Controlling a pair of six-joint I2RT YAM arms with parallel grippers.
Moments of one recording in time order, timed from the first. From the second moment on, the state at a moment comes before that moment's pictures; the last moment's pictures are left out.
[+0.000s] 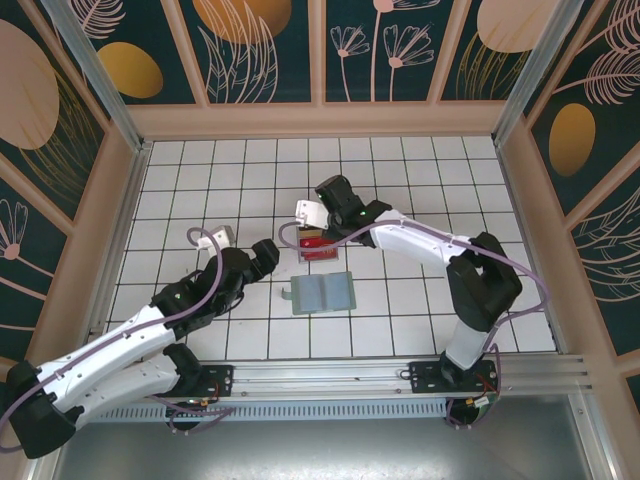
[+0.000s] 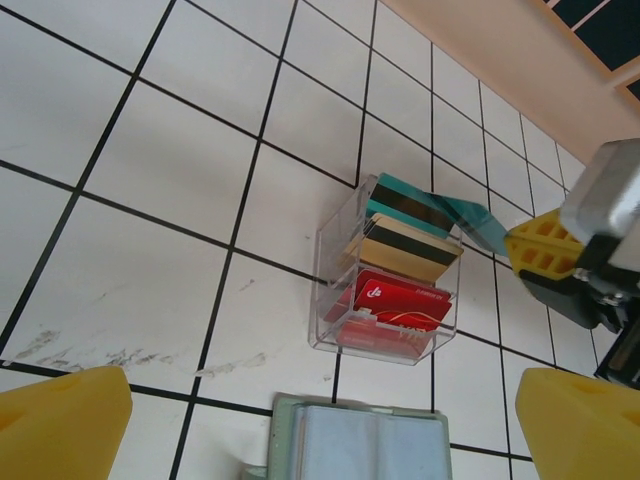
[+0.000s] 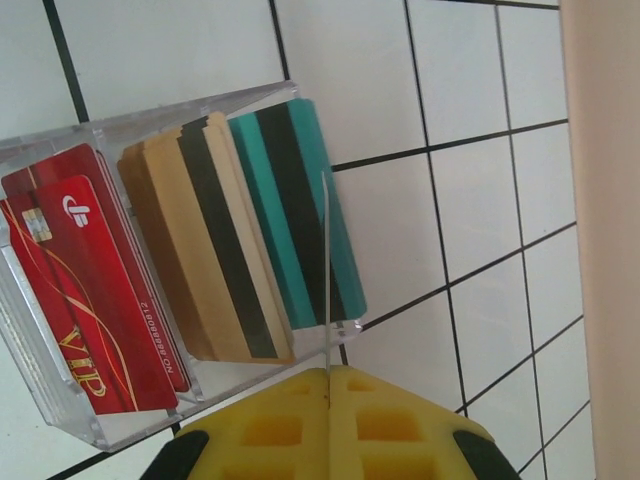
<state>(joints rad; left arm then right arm) -0.84 0.84 0.61 -0.41 -0.45 -1.07 0.77 1.74 1.27 -0.39 0.20 -0.83</state>
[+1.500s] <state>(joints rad) -0.84 0.77 0.57 -0.44 -0.43 -1.11 0.76 1.87 1.35 -0.23 0.35 -0.62</state>
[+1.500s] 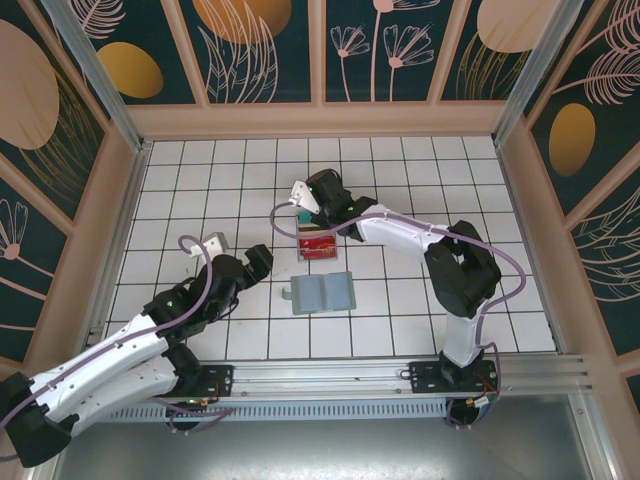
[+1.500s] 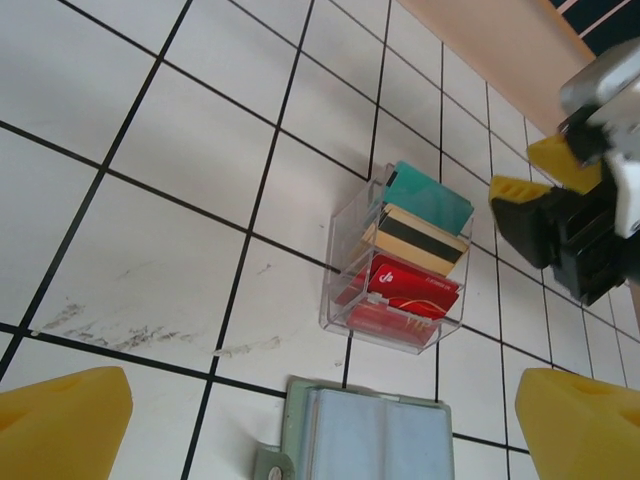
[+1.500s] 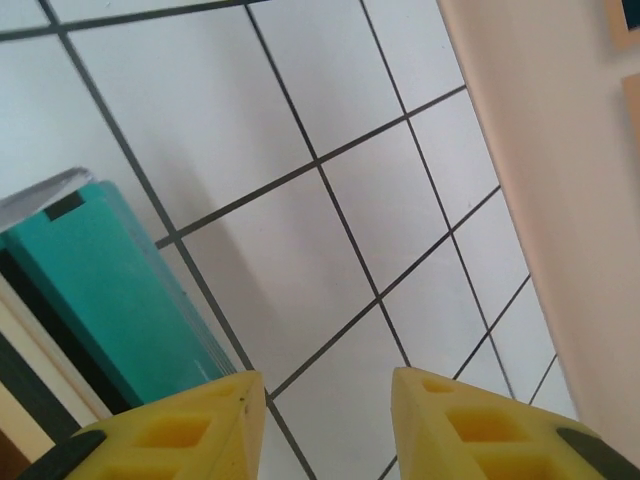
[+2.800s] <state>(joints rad) -0.92 1.31 0.53 -0.04 0.04 -1.12 0.76 1.37 0.55 -0.14 -0.16 0.75</state>
